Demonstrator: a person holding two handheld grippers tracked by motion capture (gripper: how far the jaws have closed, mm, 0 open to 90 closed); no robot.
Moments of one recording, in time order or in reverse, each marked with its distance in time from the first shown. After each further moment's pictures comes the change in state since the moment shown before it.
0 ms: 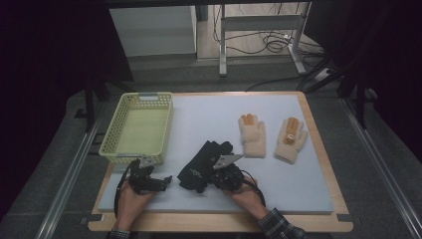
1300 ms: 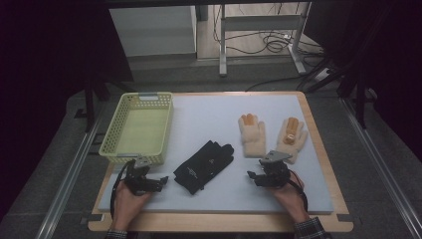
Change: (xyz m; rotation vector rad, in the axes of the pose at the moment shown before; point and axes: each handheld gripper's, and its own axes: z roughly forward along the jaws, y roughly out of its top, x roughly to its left) left arm 0.009 -0.006 -0.004 -0.006 -0.015 -0.008; right arm -0.064 -0.062 -0.094 0.010 -0.364 0.080
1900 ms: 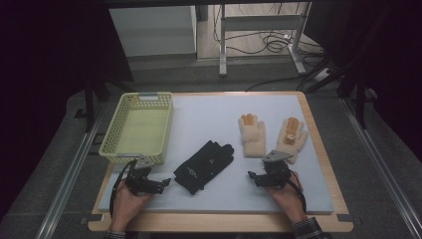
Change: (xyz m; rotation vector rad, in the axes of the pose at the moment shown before) left arm -0.012 0.009 -0.012 -0.010 -0.064 0.037; right arm -0.004 -0.003 0.003 0.001 -0.009 0.035
